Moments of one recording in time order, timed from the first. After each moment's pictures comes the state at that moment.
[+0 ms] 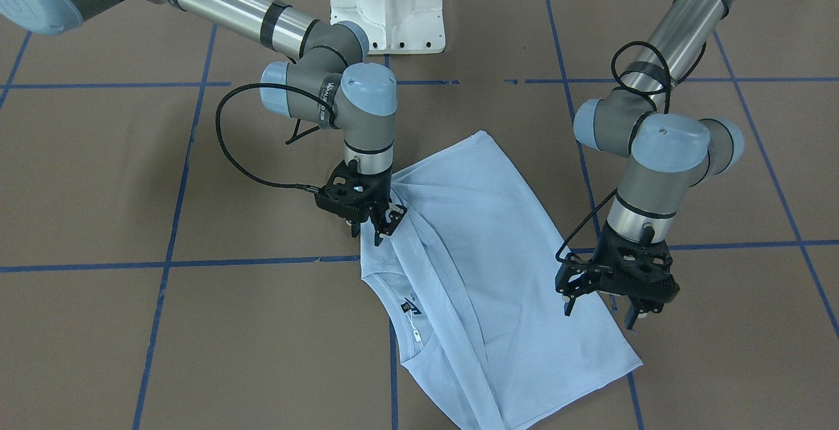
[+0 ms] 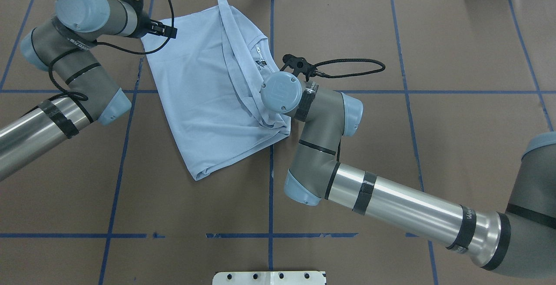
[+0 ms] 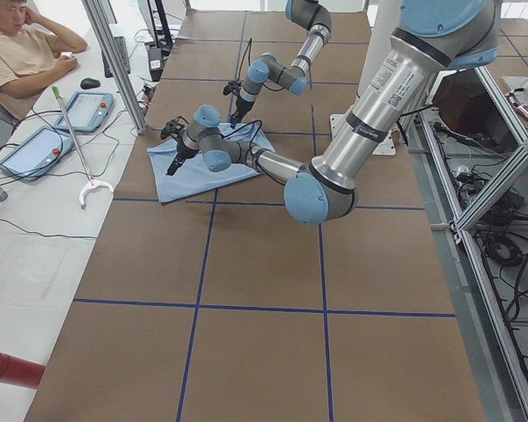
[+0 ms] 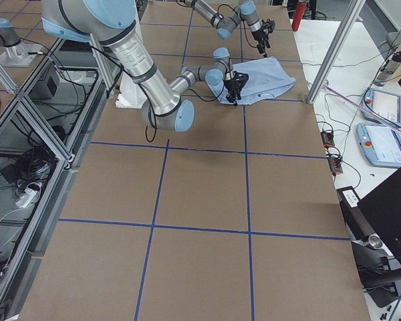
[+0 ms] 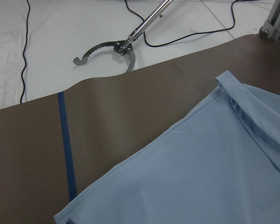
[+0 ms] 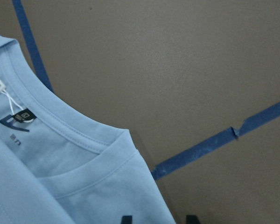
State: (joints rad) left arm -0.89 -2.18 -1.23 -2.32 -1.73 -0.72; right arm 0.50 -0.70 1.24 -1.33 1.52 1.69
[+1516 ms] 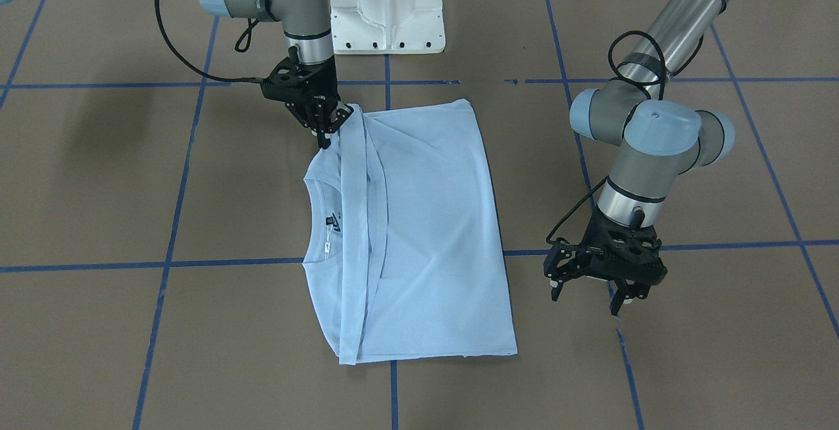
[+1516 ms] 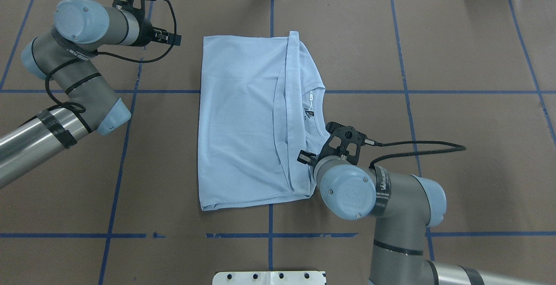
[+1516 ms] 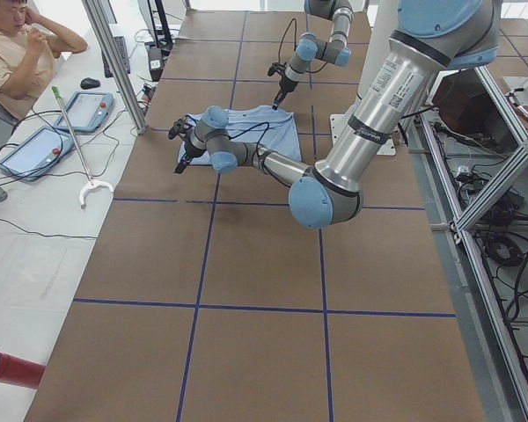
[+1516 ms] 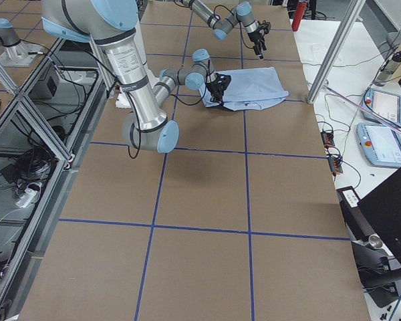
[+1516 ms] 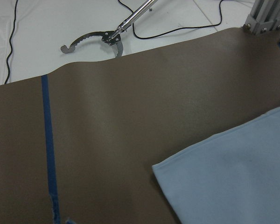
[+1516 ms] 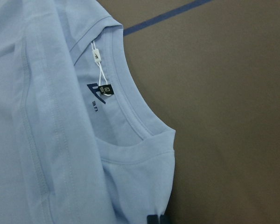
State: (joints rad) left arm -0.86 -2.15 -1.28 -2.34 -1.73 -0.76; right arm 0.25 -1.15 1.88 -1.48 1.32 1.78
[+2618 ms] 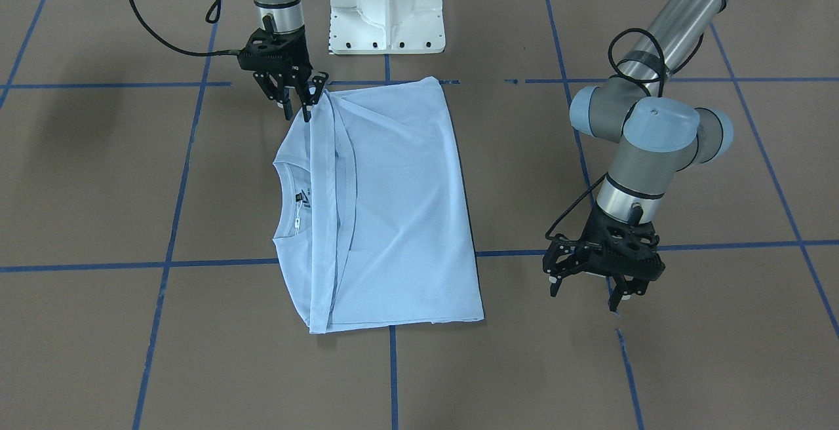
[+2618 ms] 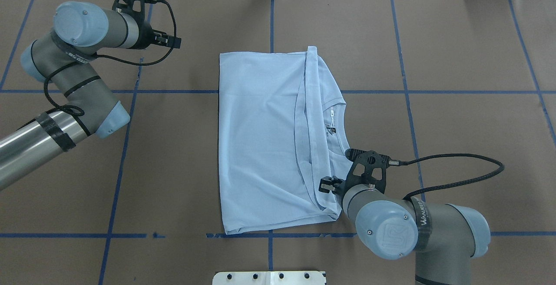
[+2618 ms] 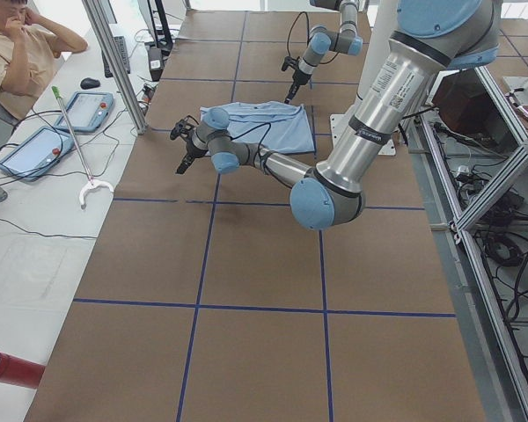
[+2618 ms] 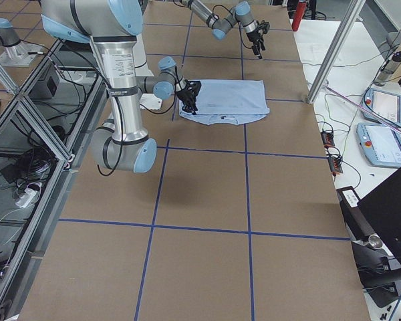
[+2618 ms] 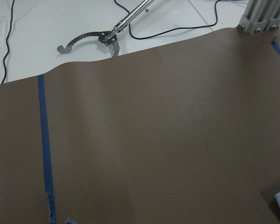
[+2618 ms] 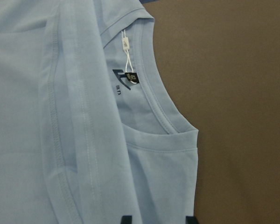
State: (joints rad) left arm -0.86 -2.14 -1.30 -2.34 -1.73 -0.76; right arm 0.19 -1.29 2.03 -1.48 1.30 1.60
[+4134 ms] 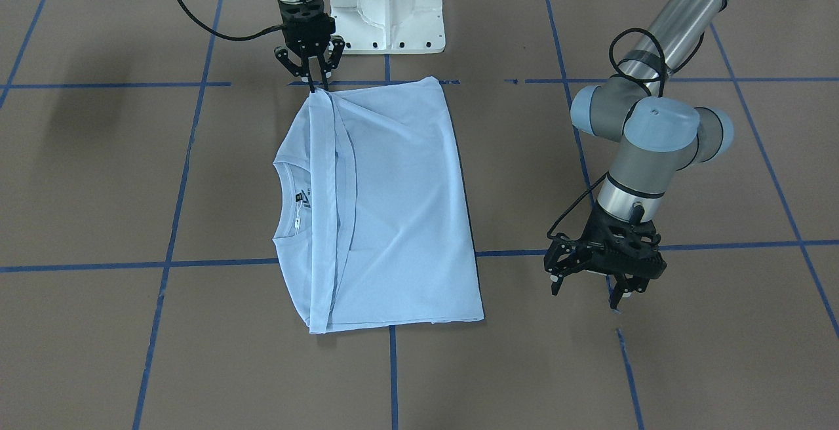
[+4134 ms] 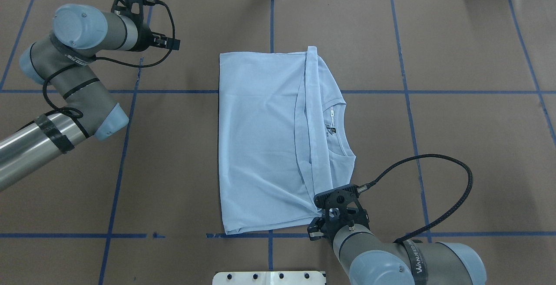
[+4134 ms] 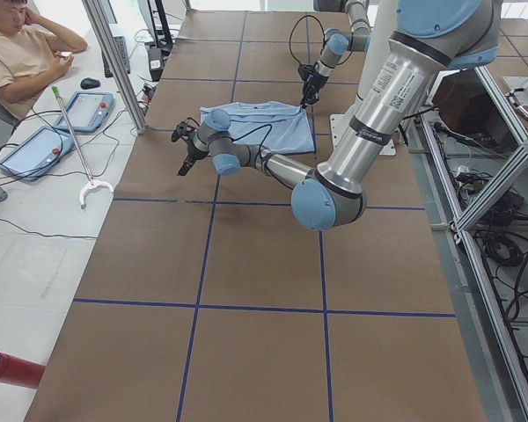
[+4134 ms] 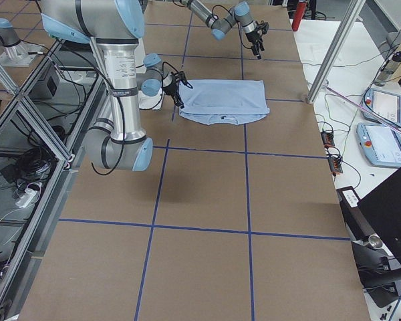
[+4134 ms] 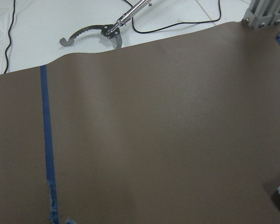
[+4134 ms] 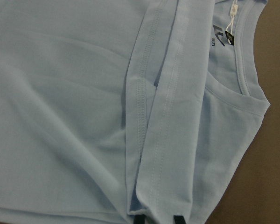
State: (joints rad) left arm -0.85 -2.13 -1.30 -2.34 -1.73 -0.78; right arm 0.04 -1.29 2.05 -1.47 1.20 1.24
